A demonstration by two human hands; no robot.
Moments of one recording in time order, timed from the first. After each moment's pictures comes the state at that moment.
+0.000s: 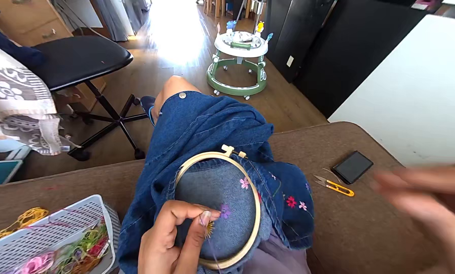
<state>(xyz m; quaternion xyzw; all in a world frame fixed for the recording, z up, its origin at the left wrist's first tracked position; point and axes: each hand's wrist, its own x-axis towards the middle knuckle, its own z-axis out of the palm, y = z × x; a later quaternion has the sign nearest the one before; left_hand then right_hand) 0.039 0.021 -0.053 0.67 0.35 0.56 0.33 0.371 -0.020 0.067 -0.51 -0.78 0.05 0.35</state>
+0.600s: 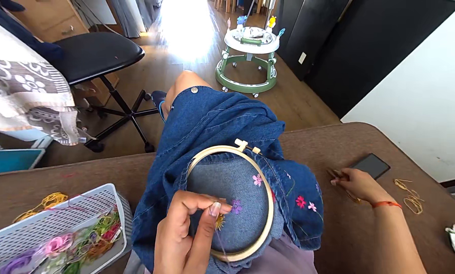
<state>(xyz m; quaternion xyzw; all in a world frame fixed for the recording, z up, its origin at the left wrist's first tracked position) 0.047 0.025 -0.056 0.67 0.34 0.59 0.30 0.533 0.086 -0.134 -0.81 -0.55 0.20 0.03</state>
